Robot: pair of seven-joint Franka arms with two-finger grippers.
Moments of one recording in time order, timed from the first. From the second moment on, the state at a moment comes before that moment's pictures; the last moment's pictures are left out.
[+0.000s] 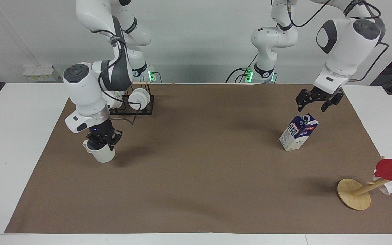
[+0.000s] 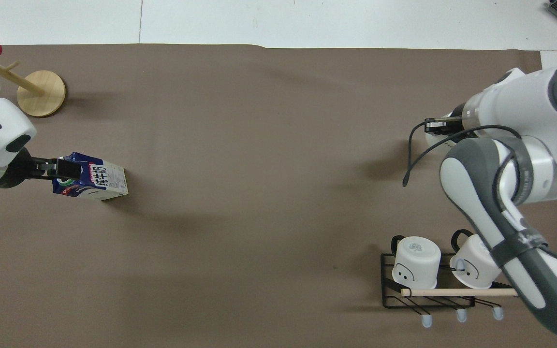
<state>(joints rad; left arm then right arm) -0.03 -0.08 -0.03 -1.98 0.01 1.95 0.02 -0.02 0.23 0.13 -1.80 -0.06 2.18 0.17</state>
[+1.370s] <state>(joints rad) -0.02 -0.07 -0.02 -2.11 0.01 2.13 0.02 0.56 0.47 0.13 -1.45 -0.21 1.96 0.76</state>
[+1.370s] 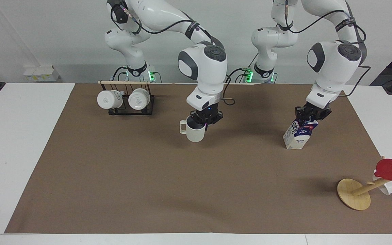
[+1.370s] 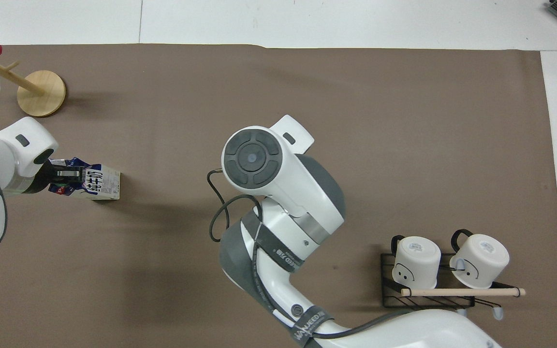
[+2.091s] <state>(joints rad) -0.02 -0.07 -0.02 -1.98 0.00 2.01 0.01 0.61 0.54 0.13 -1.47 -0.22 2.01 0.80</state>
